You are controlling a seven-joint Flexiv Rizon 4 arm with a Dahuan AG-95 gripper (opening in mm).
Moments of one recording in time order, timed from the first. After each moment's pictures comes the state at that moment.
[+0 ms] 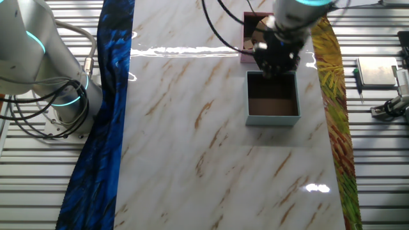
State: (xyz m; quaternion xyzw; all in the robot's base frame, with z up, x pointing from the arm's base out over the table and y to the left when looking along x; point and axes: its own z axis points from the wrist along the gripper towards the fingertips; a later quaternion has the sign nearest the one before) arm 0.537 0.046 0.111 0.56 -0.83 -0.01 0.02
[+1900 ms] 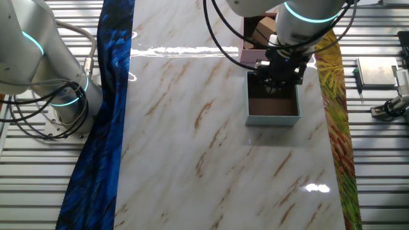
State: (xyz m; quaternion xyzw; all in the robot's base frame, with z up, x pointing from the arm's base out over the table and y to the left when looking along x) arm 0.538 0.011 0.113 0.61 -0.80 0.01 0.02
